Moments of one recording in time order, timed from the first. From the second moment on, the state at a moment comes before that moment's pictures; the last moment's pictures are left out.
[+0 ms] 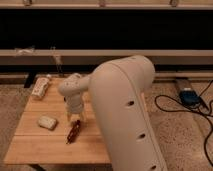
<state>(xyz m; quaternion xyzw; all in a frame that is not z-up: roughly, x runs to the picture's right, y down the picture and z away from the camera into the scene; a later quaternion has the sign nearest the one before) -0.167 0.182 0.838 -0.30 0.28 0.66 0.62</state>
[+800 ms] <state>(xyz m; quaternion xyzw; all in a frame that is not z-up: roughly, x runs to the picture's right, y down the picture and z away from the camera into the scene) -0.161 0.199 0.843 -0.31 0.30 0.66 0.62</state>
